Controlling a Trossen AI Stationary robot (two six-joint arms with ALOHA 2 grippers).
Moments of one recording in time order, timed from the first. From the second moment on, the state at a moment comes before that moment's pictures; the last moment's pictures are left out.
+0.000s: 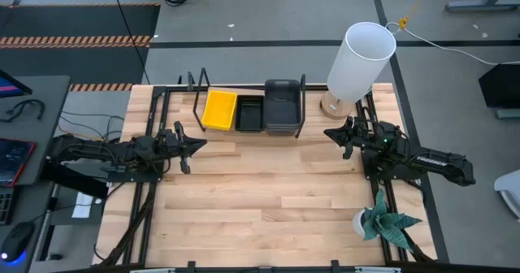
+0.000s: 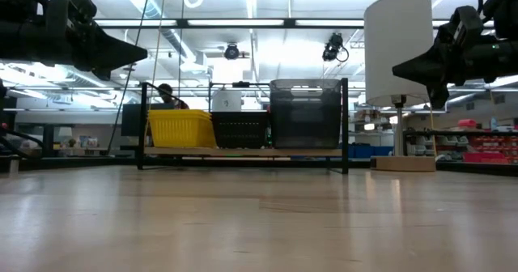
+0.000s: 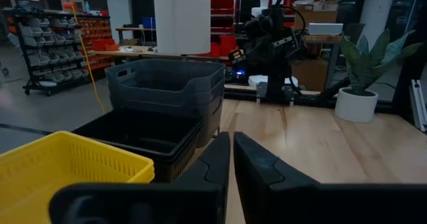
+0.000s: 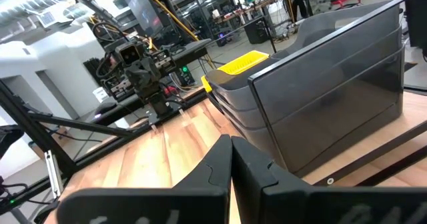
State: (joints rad) left arm -0.07 0.26 0.01 0.28 -0.35 -0.01; right arm -0.32 0.03 0.01 0.01 -0.05 0.44
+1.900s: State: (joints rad) left arm -0.07 0.26 0.01 0.28 -0.35 -0.01; right arm -0.32 0.03 0.01 0.01 -0.05 0.44
